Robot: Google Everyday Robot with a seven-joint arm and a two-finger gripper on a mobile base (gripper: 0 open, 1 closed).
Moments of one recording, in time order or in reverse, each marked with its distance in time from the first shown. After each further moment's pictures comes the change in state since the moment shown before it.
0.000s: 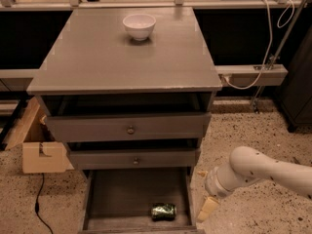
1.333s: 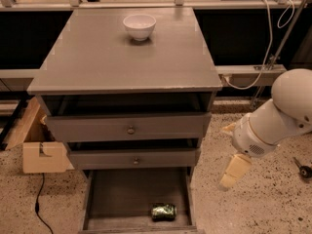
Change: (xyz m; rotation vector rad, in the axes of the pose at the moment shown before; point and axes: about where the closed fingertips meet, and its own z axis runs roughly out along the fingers) arm -0.115 0.030 -0.252 0.129 0.117 0.083
